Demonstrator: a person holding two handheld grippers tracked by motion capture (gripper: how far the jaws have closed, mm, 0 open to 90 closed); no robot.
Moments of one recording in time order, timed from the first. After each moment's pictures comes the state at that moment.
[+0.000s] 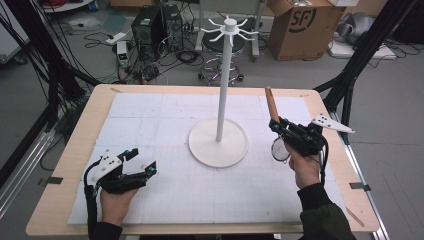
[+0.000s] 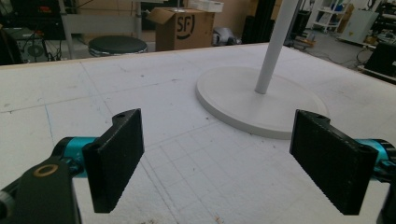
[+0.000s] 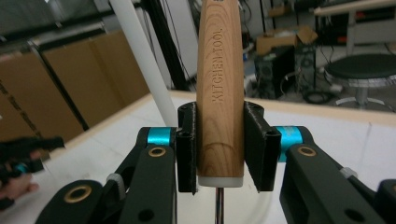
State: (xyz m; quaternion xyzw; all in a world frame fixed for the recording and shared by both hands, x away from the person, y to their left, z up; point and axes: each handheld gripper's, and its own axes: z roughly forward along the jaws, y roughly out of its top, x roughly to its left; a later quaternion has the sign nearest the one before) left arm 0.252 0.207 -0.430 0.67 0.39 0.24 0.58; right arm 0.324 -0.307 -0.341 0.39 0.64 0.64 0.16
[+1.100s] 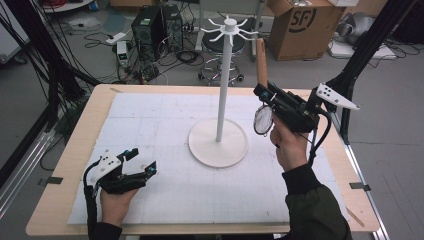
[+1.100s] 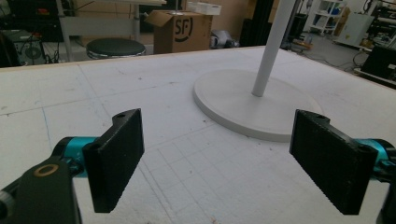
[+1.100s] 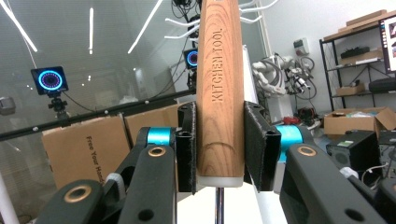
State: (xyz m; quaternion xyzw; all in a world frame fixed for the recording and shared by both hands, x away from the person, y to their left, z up) left arm 0.251 0.206 -0.429 0.67 0.39 0.24 0.58; right arm 0.320 -0.249 -0.248 0.27 0.57 0.77 0.13
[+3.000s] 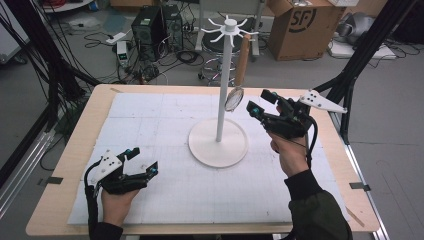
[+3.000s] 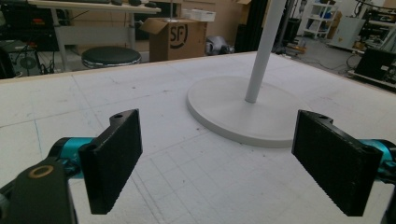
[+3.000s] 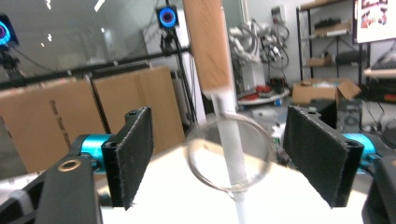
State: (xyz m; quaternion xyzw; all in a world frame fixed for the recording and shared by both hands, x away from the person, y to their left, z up) left arm 0.250 0.202 -0.426 0.67 0.37 0.25 0.59; right arm 0.323 -0.249 -0.278 0.30 0.63 0.69 0.16
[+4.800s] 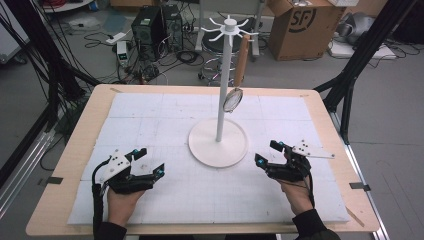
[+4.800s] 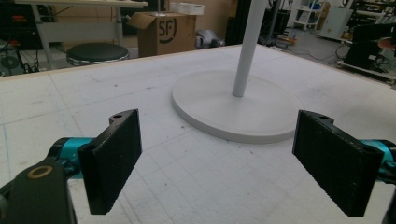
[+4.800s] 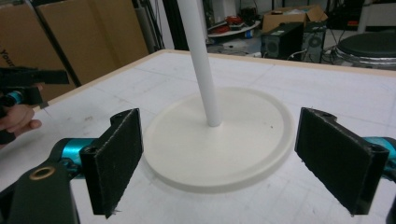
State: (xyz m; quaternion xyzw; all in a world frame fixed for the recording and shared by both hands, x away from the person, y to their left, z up) left arm 0.254 0.187 -0.429 0.69 0.35 0.23 0.59; right arm 0.284 -0.288 -0.403 0.37 0.70 0.59 0.17
